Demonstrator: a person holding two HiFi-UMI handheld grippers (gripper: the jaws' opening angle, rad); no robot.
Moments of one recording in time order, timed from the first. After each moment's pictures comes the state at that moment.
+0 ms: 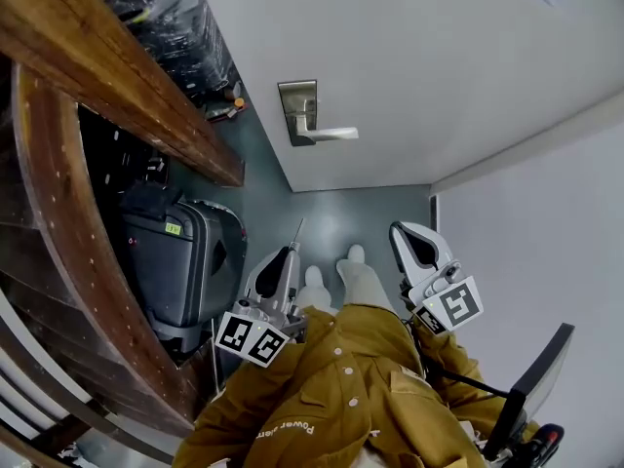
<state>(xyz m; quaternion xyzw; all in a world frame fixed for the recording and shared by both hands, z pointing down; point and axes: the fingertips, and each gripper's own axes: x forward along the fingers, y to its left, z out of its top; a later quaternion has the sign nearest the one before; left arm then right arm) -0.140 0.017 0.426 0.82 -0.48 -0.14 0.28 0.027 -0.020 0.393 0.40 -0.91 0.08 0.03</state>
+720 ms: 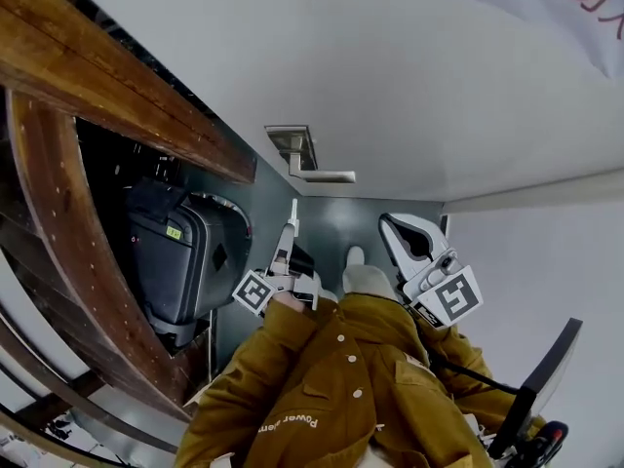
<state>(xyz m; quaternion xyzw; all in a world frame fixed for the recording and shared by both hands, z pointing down) -0.136 -0.119 0.553 0.53 -0.47 -0.44 0.55 0.031 -0.144 0.386 0.29 -0.95 0.07 0.02</state>
